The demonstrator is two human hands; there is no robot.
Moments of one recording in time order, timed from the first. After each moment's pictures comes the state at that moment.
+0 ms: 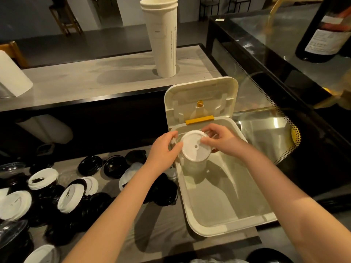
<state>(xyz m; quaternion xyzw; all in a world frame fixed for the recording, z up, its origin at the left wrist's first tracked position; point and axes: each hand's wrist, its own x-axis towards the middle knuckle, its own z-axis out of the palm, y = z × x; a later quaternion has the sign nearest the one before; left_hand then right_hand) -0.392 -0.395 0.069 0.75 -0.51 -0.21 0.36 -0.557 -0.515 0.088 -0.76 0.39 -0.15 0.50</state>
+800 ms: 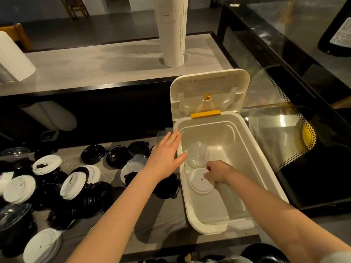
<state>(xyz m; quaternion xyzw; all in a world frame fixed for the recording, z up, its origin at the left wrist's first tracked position) -0.390 -0.379 0.045 0.78 -0.59 -0.16 0.11 -0.559 -0.497 -0.023 -0.81 0.45 0.21 0.31</state>
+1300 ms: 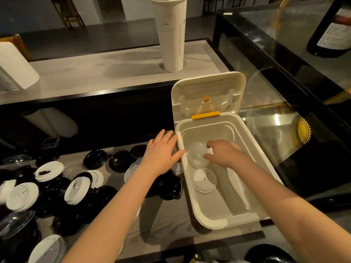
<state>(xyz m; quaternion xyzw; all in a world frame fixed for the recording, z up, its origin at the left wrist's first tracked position) -0.374 -0.375 0.057 0.79 -0.60 -0.09 0.05 -0.545 -0.495 0.053 -0.88 0.44 0.11 0.17</state>
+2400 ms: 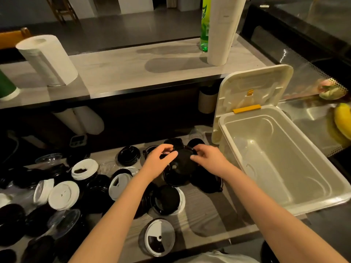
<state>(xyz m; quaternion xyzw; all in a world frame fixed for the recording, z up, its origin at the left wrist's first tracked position) -0.236 -0.281 0.019 0.74 -0.45 -0.34 0.38 -0.406 -0.375 0.038 -0.81 0.42 -0.08 0.40</state>
